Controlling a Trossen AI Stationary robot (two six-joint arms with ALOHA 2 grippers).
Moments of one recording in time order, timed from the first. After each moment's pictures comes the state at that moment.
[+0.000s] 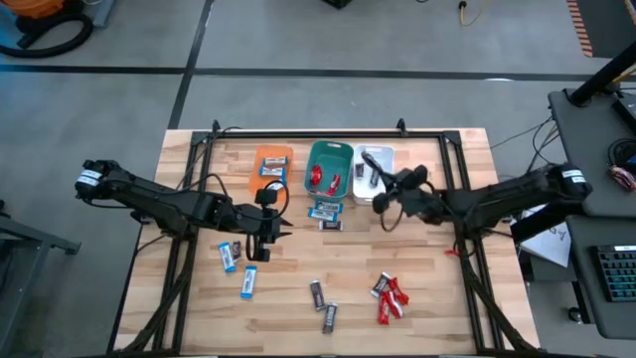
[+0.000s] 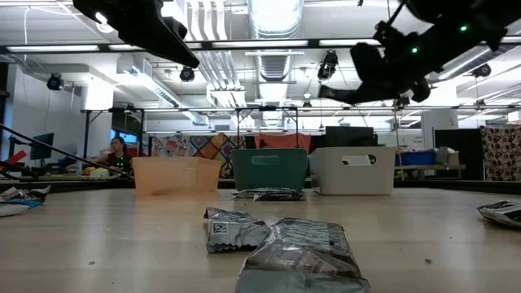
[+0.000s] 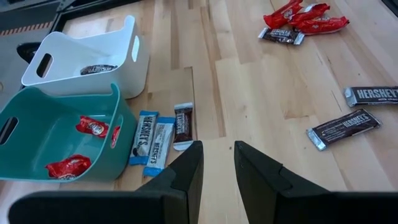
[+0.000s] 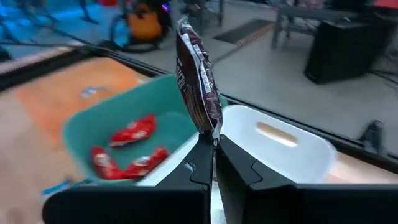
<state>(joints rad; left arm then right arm) -0.24 1.19 0.84 -0.30 -0.26 0.05 0.05 1.13 0.52 0.10 0.89 0.47</state>
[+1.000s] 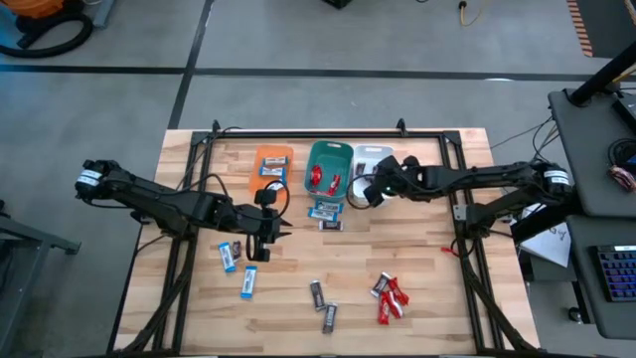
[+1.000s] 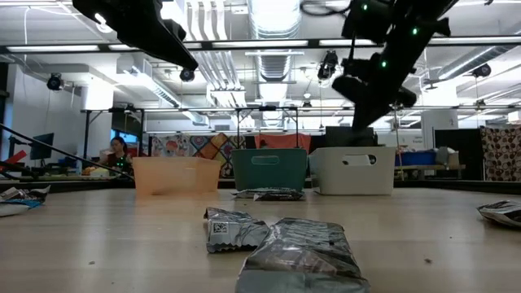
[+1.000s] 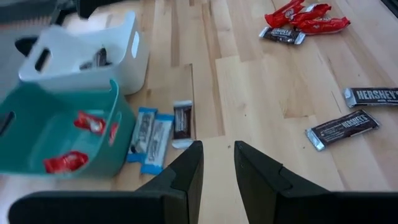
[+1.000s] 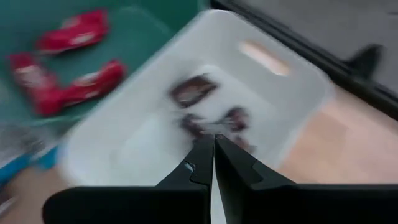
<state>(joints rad) -0.24 1.19 0.83 -0.31 -0.26 0.02 -0.17 1.34 0.85 -0.52 0.52 0.57</state>
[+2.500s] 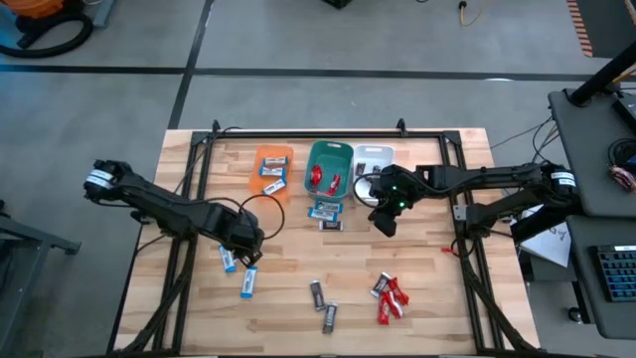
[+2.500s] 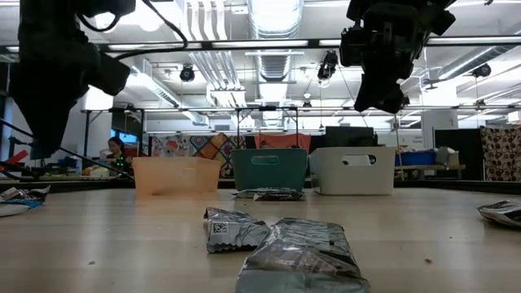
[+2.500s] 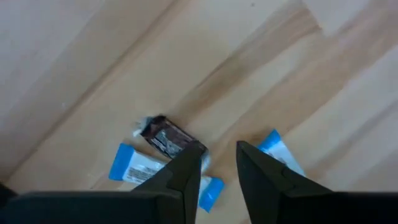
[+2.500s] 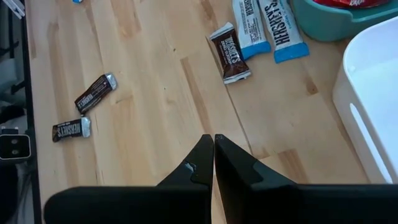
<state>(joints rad) -0.30 1.30 0.81 -0.96 -0.01 -1.13 -0.15 1.27 0.86 -0.50 -0.29 0.37</state>
